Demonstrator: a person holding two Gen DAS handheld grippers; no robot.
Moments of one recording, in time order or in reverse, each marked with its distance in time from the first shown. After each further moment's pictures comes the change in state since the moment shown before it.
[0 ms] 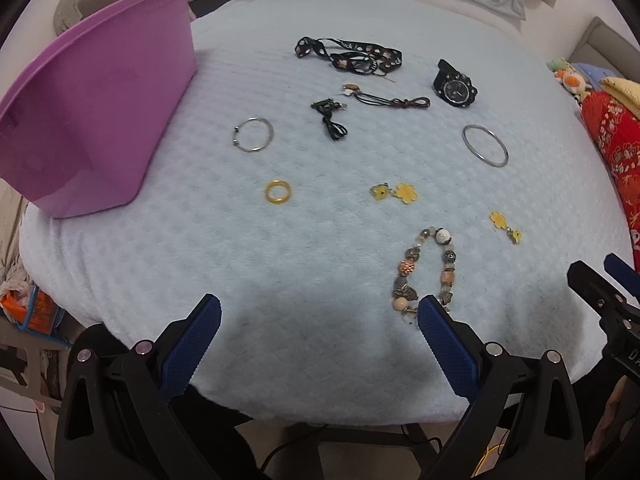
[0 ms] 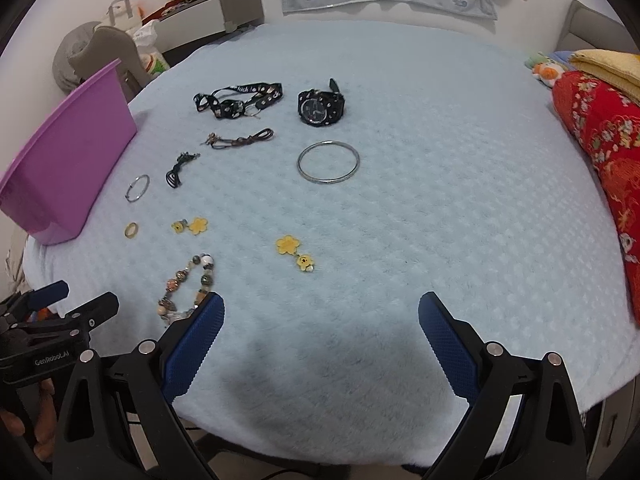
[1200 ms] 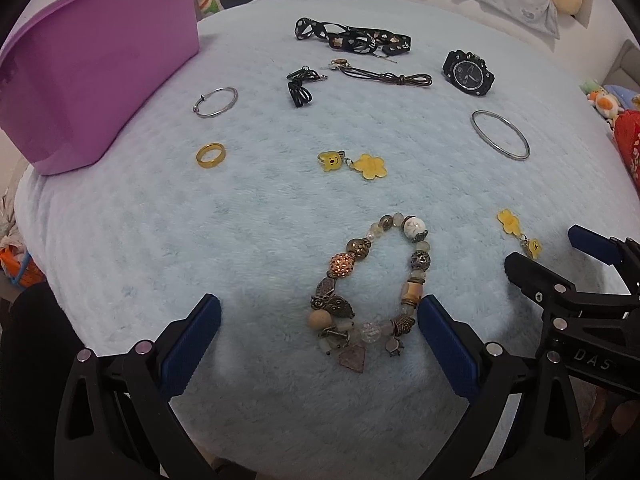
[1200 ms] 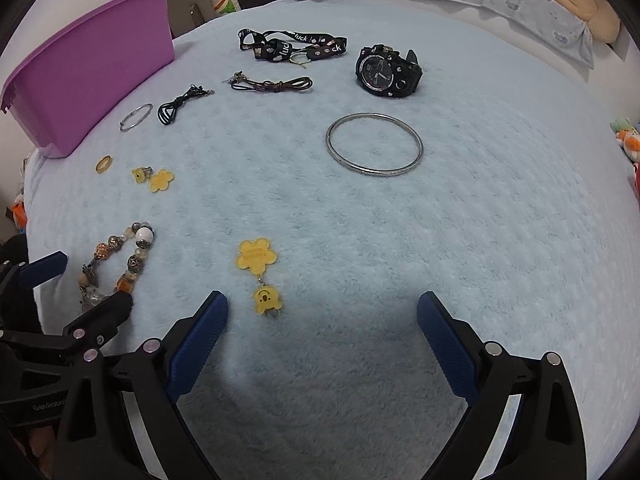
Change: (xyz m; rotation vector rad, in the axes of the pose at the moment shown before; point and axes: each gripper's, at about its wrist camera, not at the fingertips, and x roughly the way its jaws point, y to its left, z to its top) left arm 0.052 -0.060 -0.020 -0.129 -0.063 0.106; right arm 0.101 -0.011 0.024 -0.316 0.050 0.119
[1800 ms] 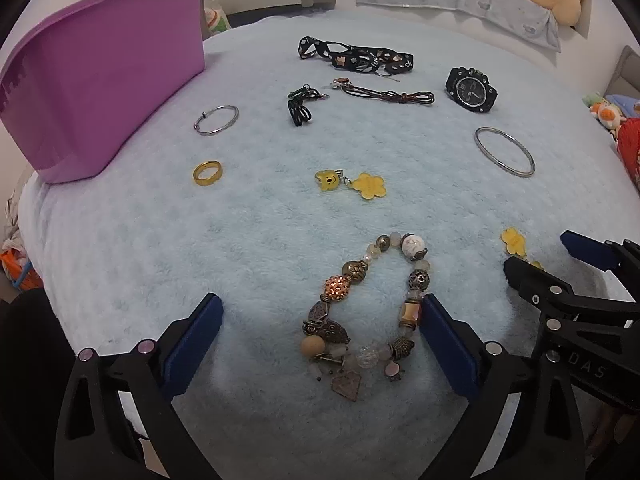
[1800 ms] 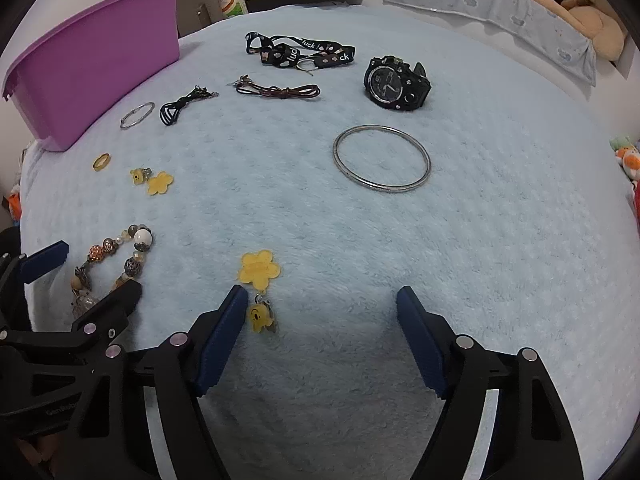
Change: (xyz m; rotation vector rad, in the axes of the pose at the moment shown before) left arm 0.006 -0.007 0.002 -0.003 -0.085 0.021; right arm 0.005 0.005 0.005 -0.047 -0.035 -0.025
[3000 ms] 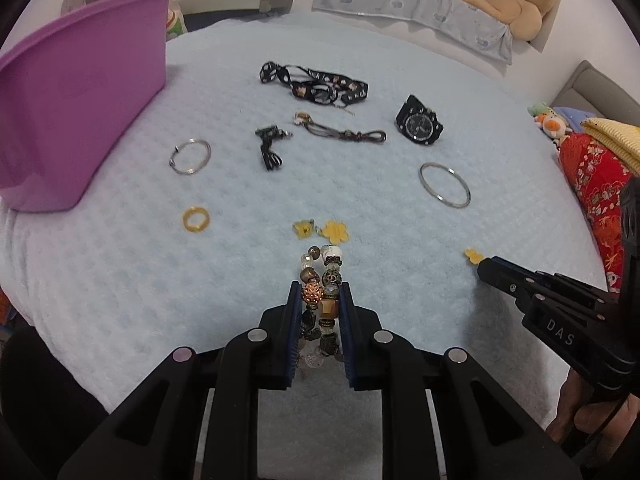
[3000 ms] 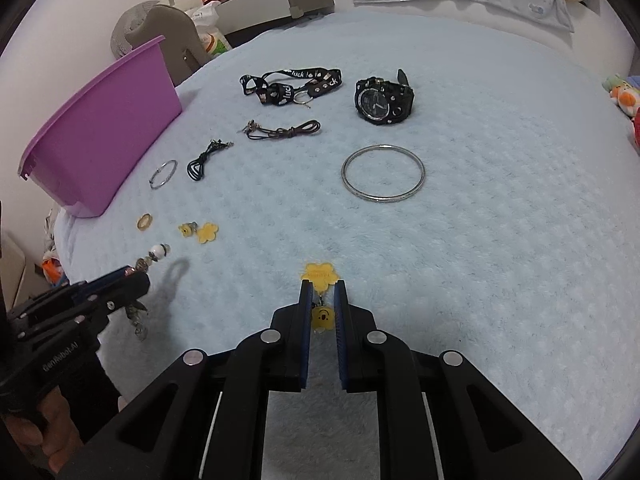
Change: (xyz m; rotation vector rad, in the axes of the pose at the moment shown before) left arm -0.039 0.031 0.034 0.024 0.005 -0.250; right arm -0.048 -0.006 0.005 0.213 -0.032 0.122
